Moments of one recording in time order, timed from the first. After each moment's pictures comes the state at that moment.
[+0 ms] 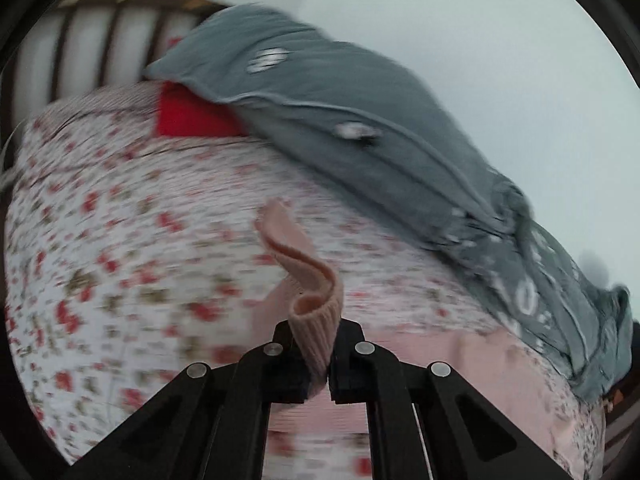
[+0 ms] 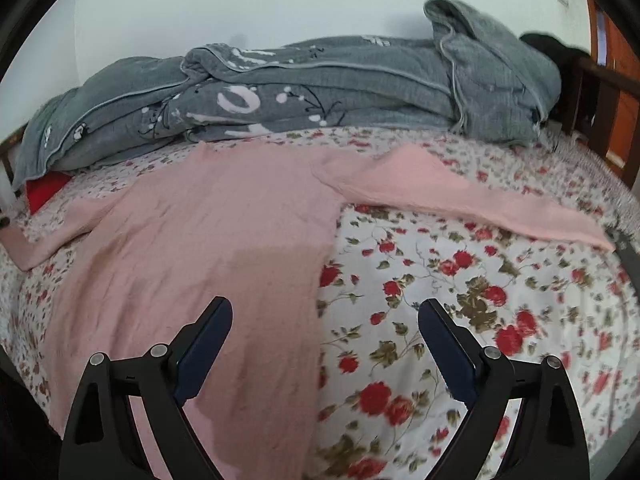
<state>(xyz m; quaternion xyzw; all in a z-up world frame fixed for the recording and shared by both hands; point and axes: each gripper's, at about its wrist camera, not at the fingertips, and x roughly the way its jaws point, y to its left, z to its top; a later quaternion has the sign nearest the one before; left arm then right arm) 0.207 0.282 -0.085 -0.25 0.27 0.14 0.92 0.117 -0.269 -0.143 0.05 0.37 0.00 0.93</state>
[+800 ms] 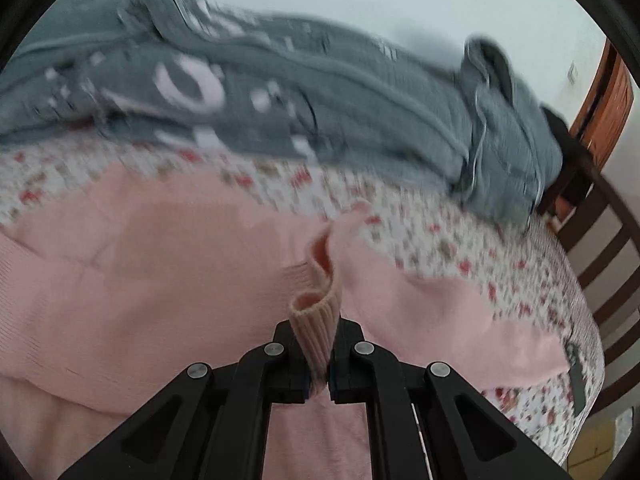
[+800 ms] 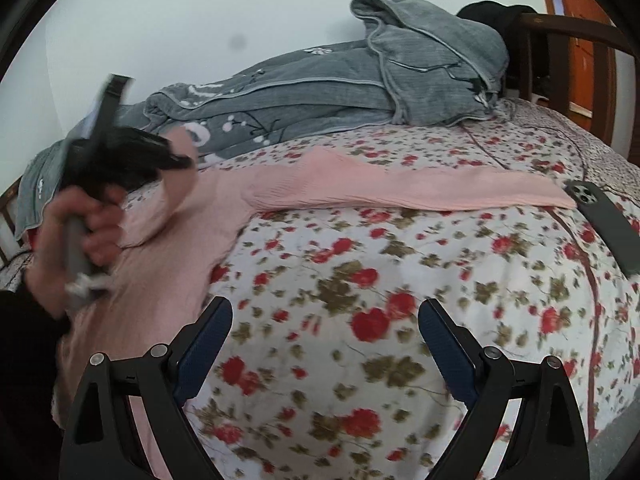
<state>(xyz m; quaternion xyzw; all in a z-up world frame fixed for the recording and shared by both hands) 0.324 -0.181 -0.157 -0.10 0.41 -0.15 0.89 0.075 -0.363 -0.143 0.11 0.34 -0.04 0.93</state>
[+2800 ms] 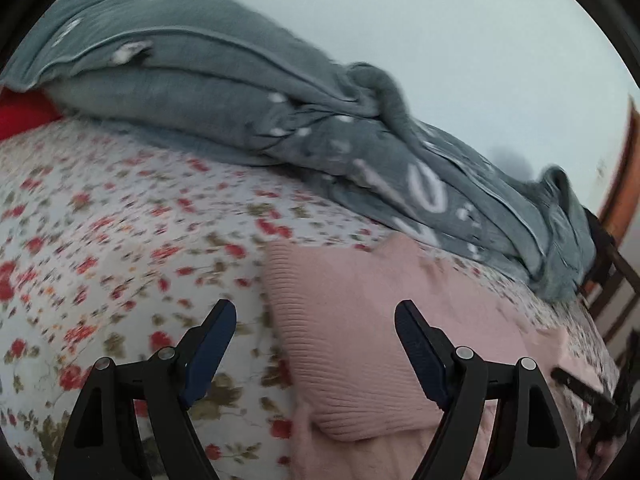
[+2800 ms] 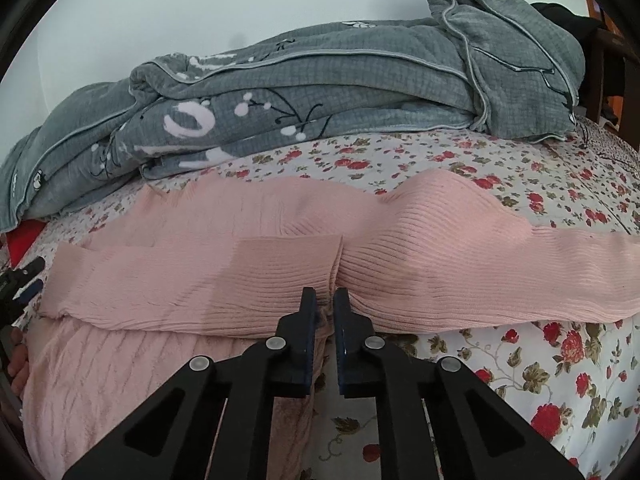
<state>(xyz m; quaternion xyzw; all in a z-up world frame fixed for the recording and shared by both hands) 0.282 0.121 -0.167 -0.16 0.28 -0.08 0.94 0.250 -0.286 -0.169 0.09 0.35 -0.02 0.93</state>
